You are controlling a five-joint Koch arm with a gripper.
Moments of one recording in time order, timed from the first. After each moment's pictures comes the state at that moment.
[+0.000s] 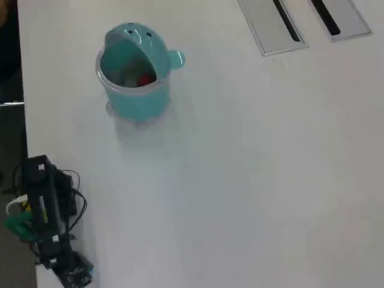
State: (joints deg) arm 90.8 95.4 111.8 56.2 -119.0
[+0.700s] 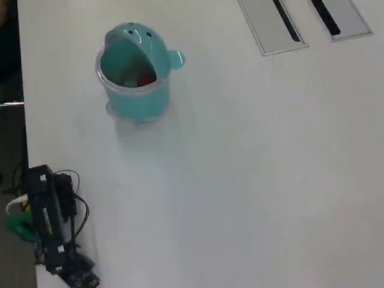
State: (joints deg) arm 90.3 87.1 110.3 57.4 -124.9
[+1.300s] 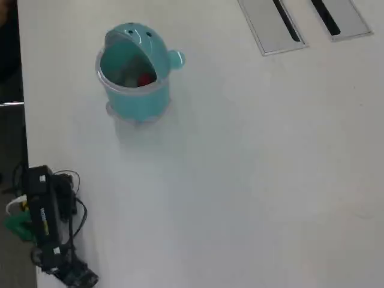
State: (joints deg) arm 91.5 86.8 107.8 63.5 -133.1
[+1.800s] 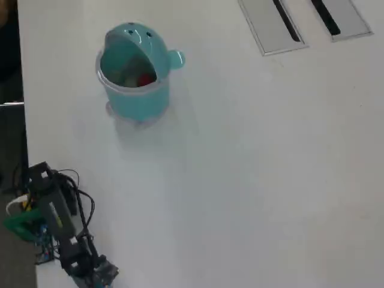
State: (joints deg) arm 78.5 89.4 106.5 46.7 -125.9
